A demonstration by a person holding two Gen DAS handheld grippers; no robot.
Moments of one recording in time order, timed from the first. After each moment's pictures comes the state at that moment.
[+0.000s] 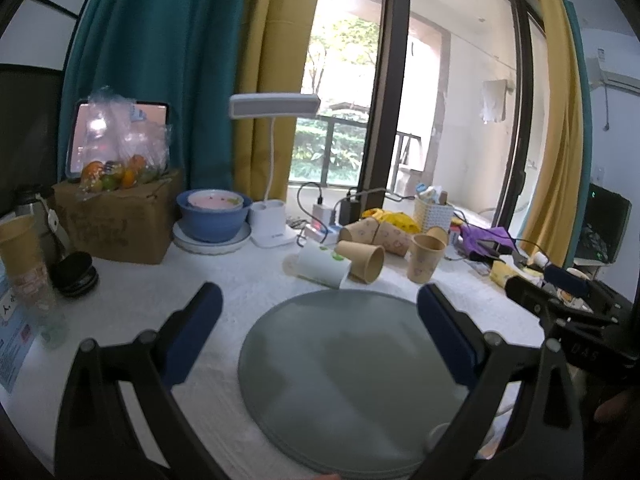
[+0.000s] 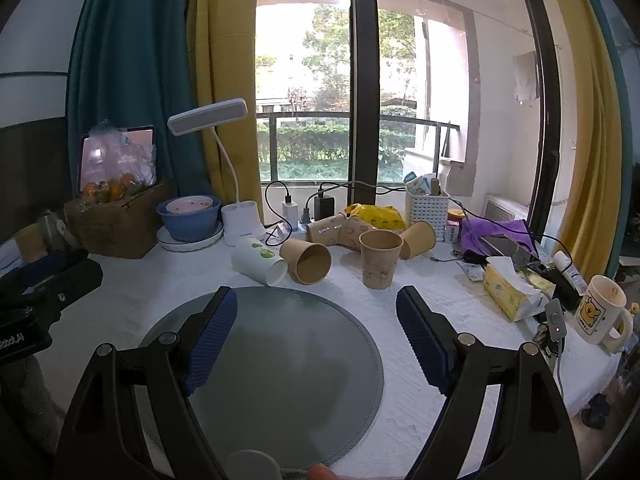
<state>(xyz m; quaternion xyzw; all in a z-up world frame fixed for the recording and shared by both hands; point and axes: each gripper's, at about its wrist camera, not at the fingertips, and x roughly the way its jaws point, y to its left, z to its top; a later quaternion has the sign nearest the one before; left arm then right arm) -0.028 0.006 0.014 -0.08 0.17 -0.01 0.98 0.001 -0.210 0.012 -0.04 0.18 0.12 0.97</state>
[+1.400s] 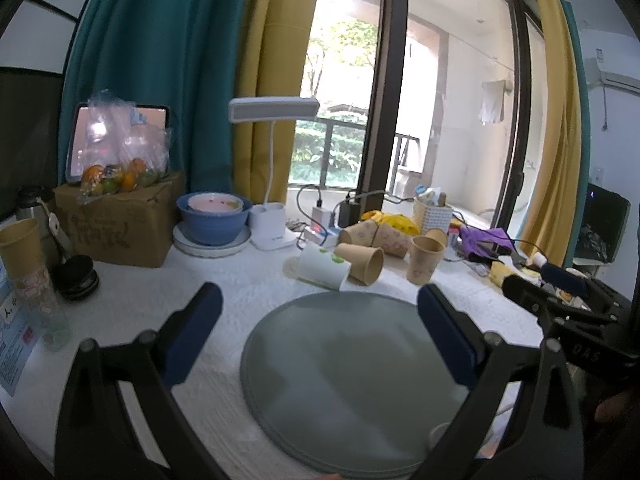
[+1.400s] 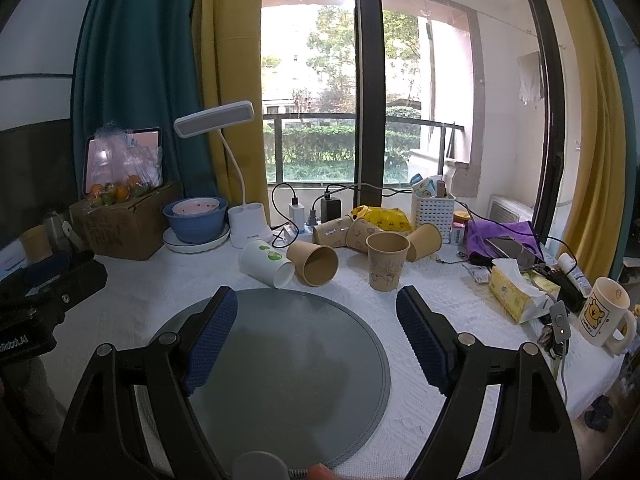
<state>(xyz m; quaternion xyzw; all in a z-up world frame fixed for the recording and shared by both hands) -0.027 0.006 0.017 -0.07 0.17 -0.01 0.98 -0.001 -0.207 0.014 -0.04 0.18 0.13 0.97</state>
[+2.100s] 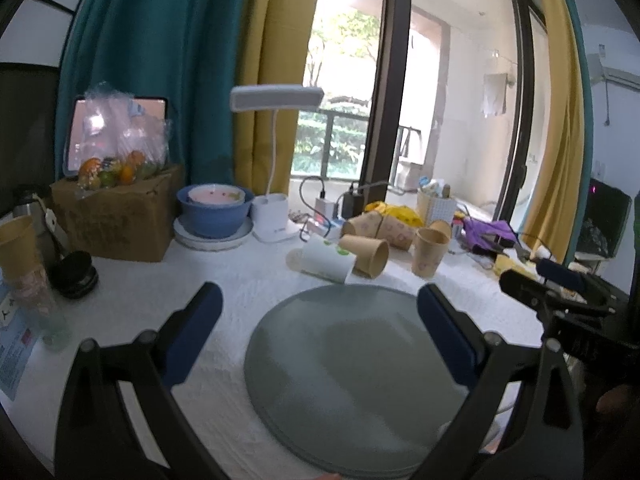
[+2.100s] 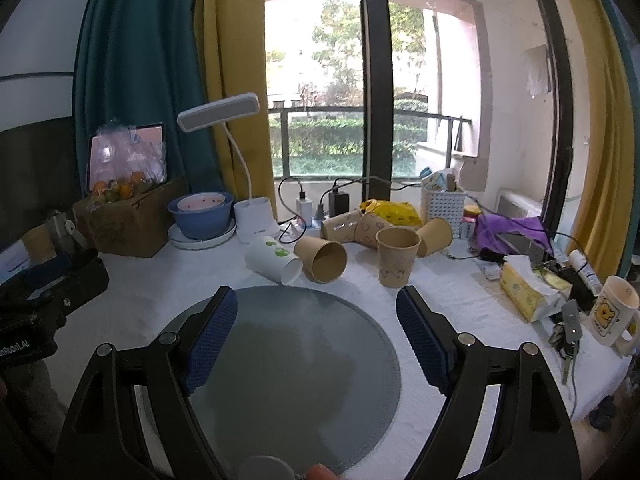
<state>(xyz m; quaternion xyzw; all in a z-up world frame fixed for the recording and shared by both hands) -0.013 0.011 0.011 -0.07 0.19 -0.02 0.98 0.018 -0.199 0.012 -0.03 0.20 0.15 0.97</state>
